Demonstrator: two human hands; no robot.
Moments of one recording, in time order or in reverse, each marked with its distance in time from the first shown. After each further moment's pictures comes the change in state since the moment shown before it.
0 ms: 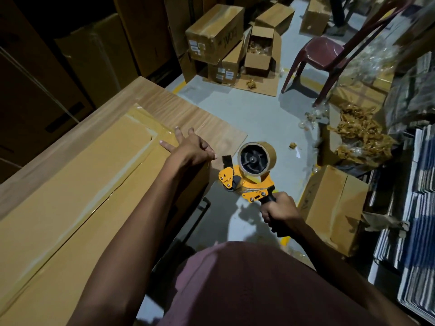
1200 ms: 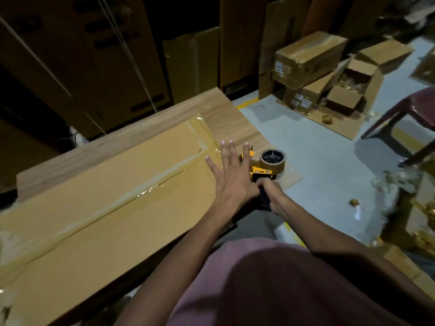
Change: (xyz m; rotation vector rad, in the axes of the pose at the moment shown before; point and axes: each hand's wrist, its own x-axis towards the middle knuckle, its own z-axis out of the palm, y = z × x) left_hand 0.024 0.009 0.031 0.219 0.435 -0.112; right_hand 0.160 -0.138 0.084 0.262 -0.309 0.079
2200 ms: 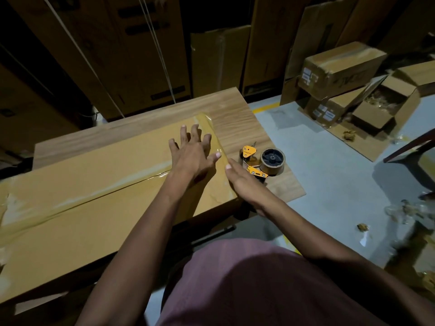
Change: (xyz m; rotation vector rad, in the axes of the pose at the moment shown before) left_hand 0.027 -0.093 -0.044 0.038 0.053 -0.230; right_hand -0.036 -0.041 0.038 -0.628 -0.520 -0.498
